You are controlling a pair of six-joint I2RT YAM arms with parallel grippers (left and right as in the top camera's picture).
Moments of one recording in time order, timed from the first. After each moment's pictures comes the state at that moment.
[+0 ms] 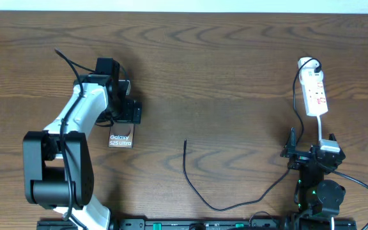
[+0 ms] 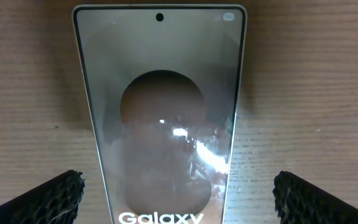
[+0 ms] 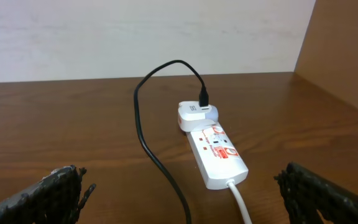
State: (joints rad) left arm -0.05 1.81 1.18 -0.86 0.07 0.00; right arm -0.13 0.02 0.01 -0.07 0.04 -0.01
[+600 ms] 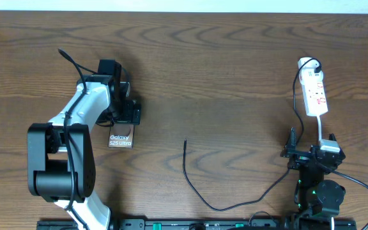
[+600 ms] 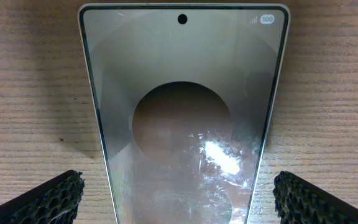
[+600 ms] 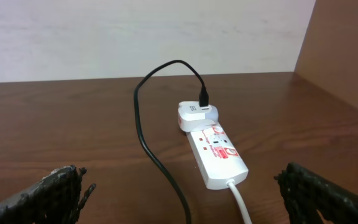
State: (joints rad) left arm -0.05 1.86 1.18 -0.83 0.02 0.00; right arm -0.13 0.02 0.01 -0.07 0.04 -0.01
